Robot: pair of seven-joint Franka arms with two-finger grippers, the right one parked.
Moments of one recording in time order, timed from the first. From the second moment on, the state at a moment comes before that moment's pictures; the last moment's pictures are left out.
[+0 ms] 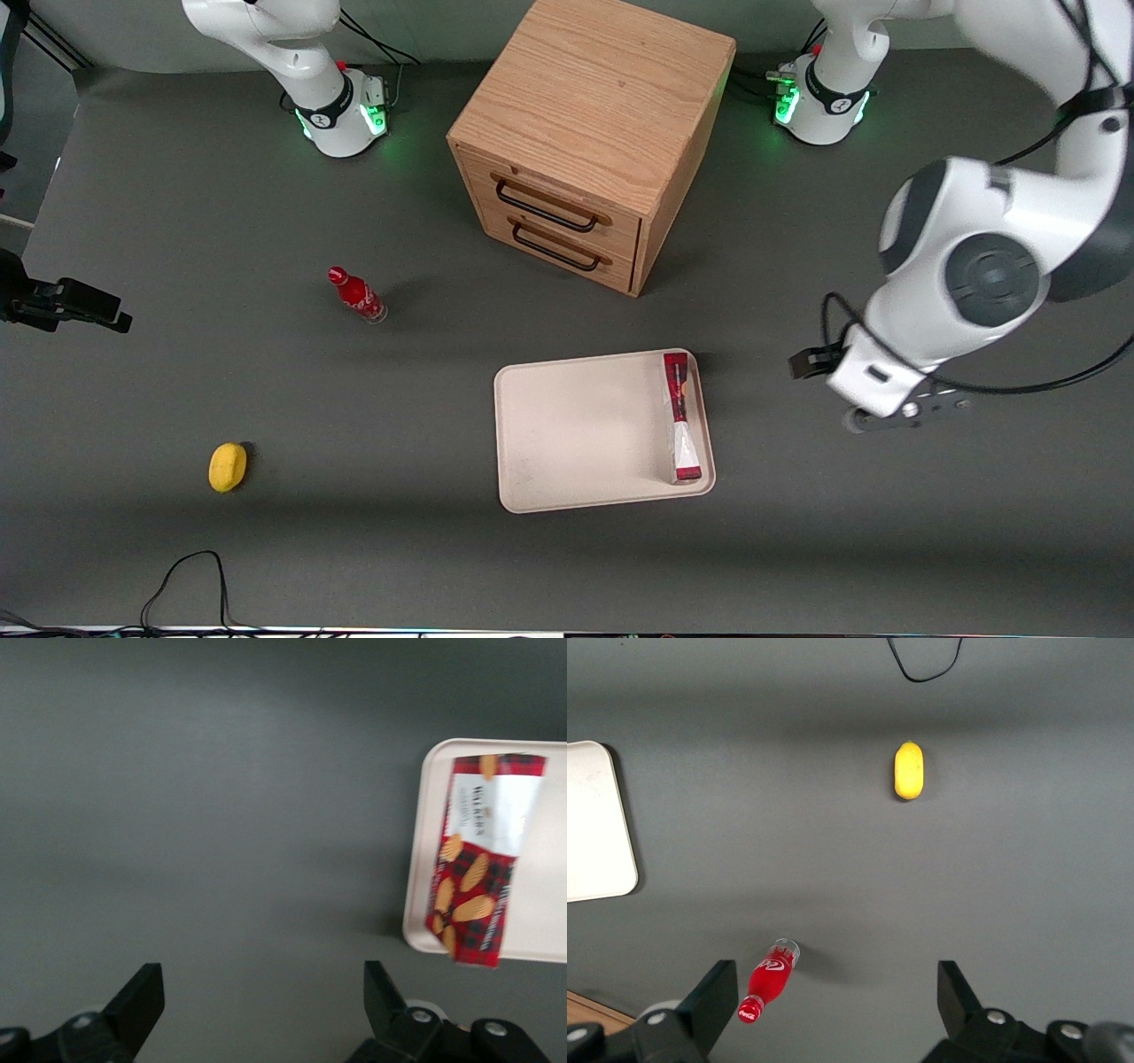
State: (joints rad) arm -0.05 0.36 -0.23 -1.46 0.12 1.72 -0.45
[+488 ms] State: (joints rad) arm 0.10 0.05 -0.13 -1.73 0.07 1.68 -0.23
